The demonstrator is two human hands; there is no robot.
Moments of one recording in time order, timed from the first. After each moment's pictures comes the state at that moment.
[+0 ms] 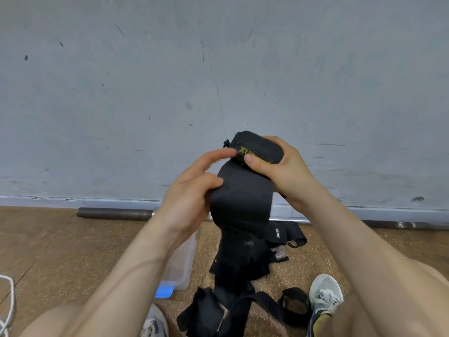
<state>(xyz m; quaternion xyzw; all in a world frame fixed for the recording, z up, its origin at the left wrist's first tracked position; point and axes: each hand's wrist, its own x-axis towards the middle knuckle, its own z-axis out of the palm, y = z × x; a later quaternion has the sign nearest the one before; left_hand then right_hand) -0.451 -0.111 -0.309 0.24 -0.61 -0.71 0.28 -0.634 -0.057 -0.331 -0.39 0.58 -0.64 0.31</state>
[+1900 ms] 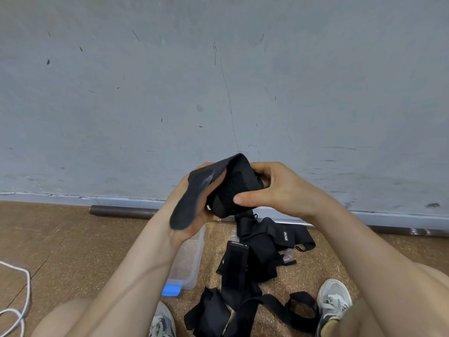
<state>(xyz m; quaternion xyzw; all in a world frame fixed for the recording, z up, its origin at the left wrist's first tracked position) -0.446 -0.138 -0.335 0.27 -0.53 -0.75 0.29 -0.615 -0.047 -0.321 -0.56 0.58 -0.45 0.38</state>
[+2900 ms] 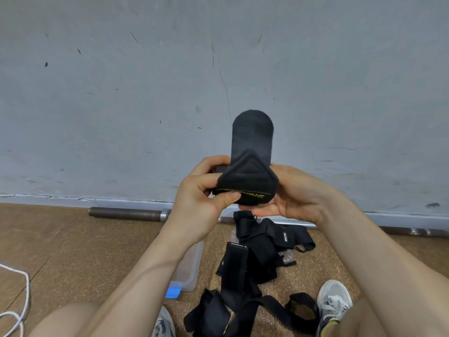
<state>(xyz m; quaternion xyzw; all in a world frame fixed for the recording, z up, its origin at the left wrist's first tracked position) -0.449 -0.120 -0.327 0.19 -0.77 -0.47 0.39 -0.627 -0.044 -0.317 -0.32 0.50 -0.51 0.62</state>
